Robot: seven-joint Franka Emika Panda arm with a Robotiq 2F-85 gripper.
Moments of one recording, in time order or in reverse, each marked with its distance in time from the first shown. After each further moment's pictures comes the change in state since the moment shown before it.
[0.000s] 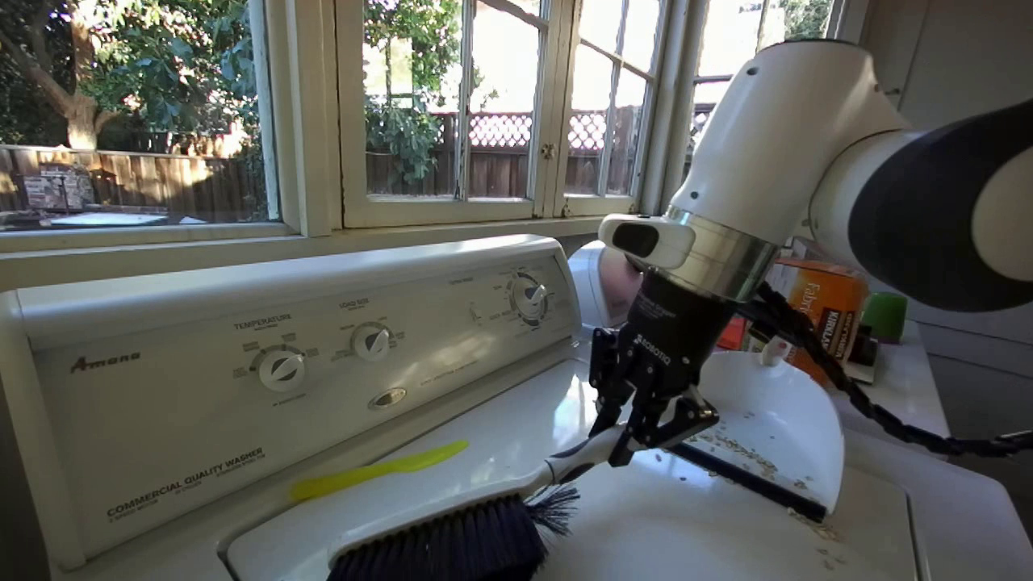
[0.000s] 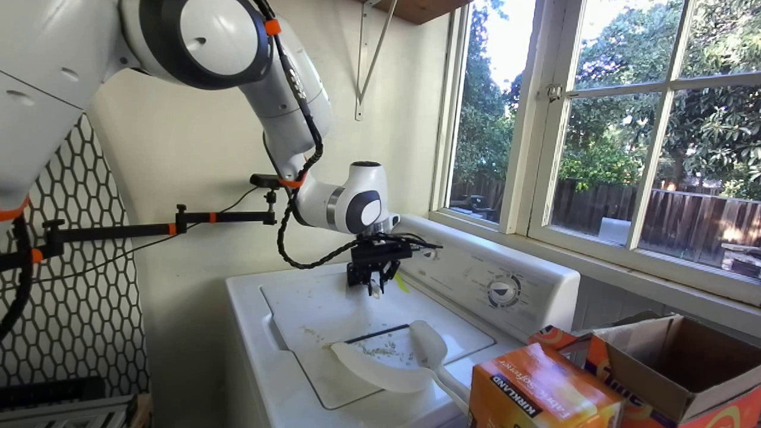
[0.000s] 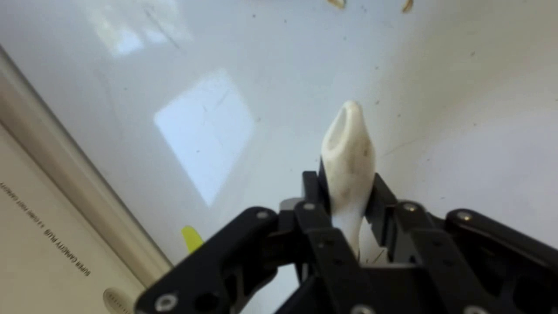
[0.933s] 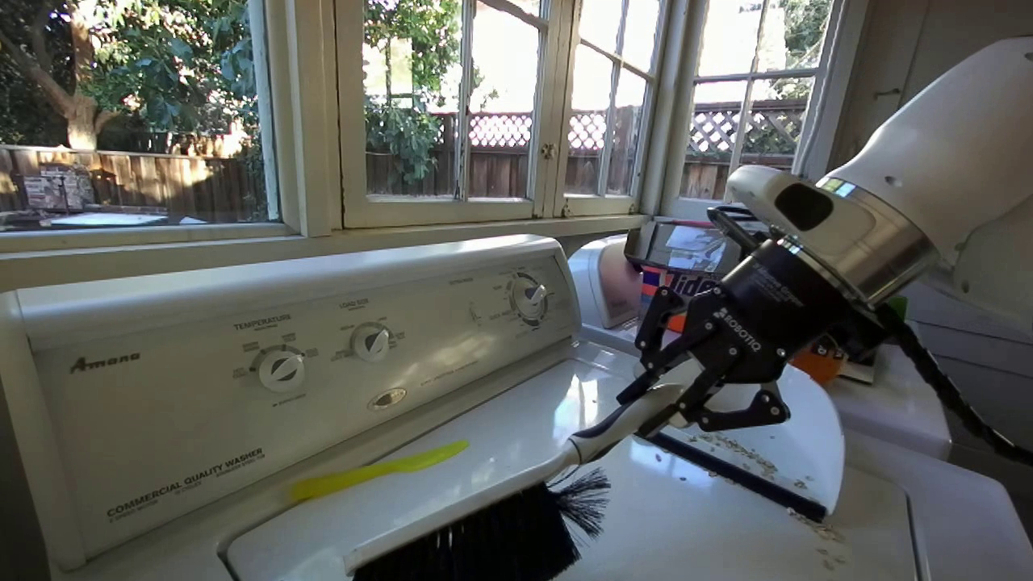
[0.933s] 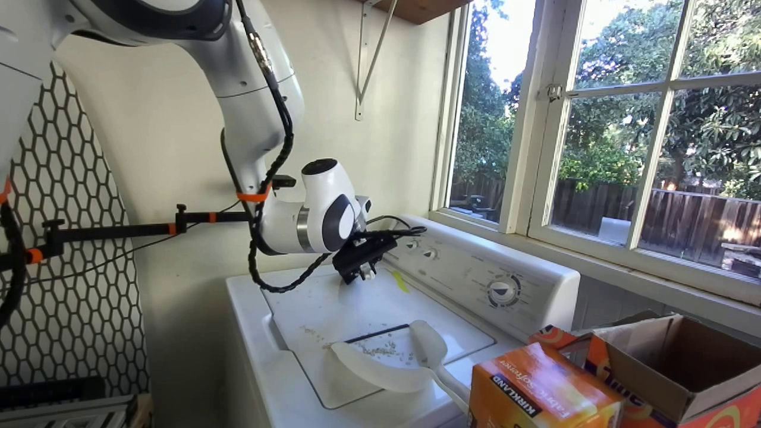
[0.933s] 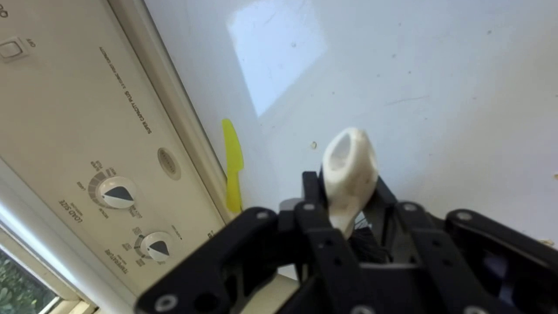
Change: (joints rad) arm 0.022 -0.169 -0.091 -0.336 -0.261 0.563 0.068
